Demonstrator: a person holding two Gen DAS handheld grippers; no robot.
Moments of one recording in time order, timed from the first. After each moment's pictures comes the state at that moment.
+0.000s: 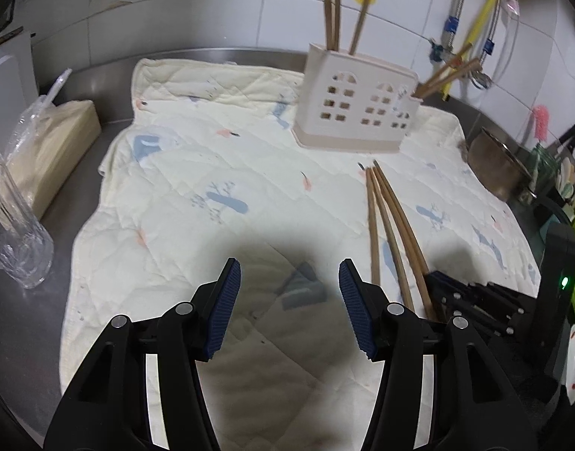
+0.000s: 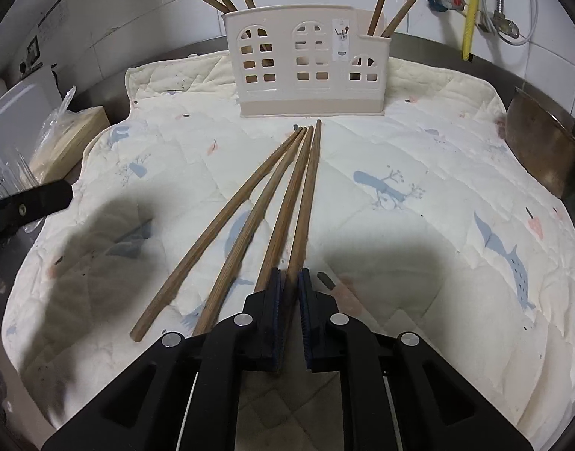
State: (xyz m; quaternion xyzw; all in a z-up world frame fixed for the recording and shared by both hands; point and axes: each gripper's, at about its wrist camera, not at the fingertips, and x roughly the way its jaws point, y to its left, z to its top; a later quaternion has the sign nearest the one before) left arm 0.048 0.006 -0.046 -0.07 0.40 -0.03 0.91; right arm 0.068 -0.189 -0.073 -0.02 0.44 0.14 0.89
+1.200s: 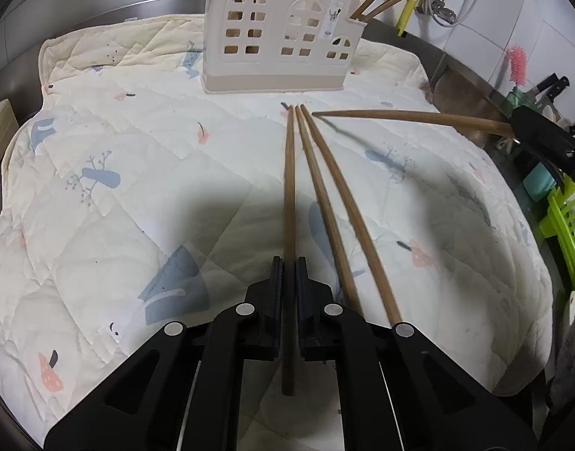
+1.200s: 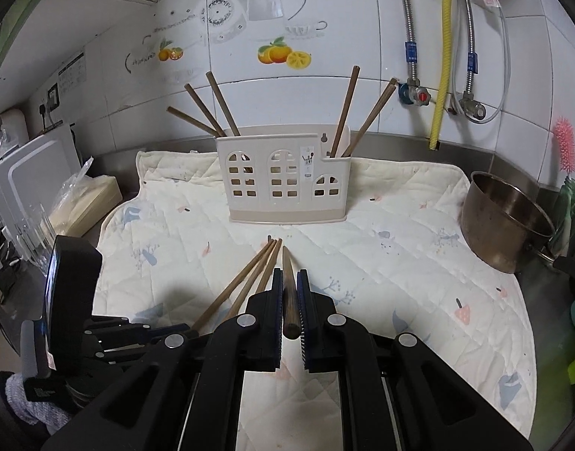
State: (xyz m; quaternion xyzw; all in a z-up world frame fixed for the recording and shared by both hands) left arm 0.086 -0.063 -0.091 -0.05 0.45 -0.12 0.88; right arm 0.060 -0.234 0.021 -0.02 0.32 0.15 0.94
